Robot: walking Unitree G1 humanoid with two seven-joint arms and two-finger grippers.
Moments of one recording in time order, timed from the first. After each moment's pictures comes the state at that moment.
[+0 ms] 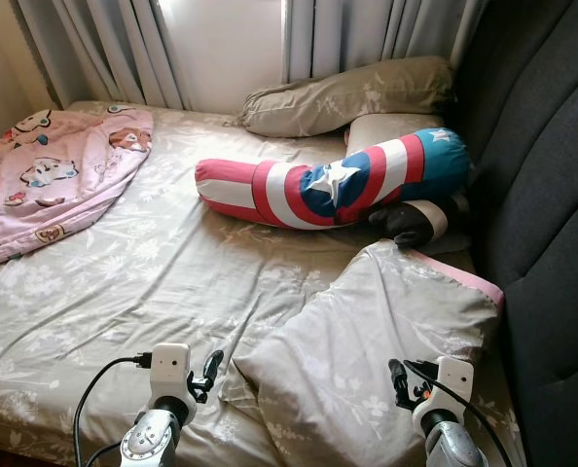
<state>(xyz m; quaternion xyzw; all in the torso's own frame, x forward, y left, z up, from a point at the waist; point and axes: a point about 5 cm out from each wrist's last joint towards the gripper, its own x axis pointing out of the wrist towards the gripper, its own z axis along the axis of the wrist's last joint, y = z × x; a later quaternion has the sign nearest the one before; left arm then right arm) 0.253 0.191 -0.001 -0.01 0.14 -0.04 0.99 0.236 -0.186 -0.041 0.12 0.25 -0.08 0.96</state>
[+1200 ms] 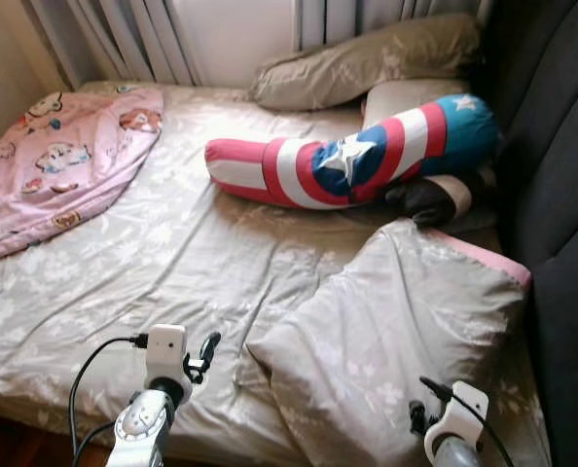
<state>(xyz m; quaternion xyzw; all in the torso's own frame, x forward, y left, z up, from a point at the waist) 0.264 0.199 0.017 0.01 0.11 -0.05 0.99 0.213 -0.195 -0.066 0.16 0.38 -0.20 0.89</state>
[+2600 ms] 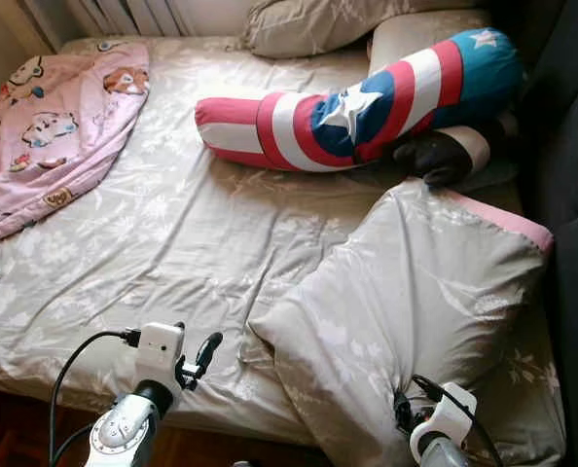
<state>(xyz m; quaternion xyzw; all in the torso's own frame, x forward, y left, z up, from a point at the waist) 0.242 0.201 0.059 0.05 0.09 -0.11 0.99 0.213 -0.172 -0.069 0.22 0.37 -0.15 0.89</state>
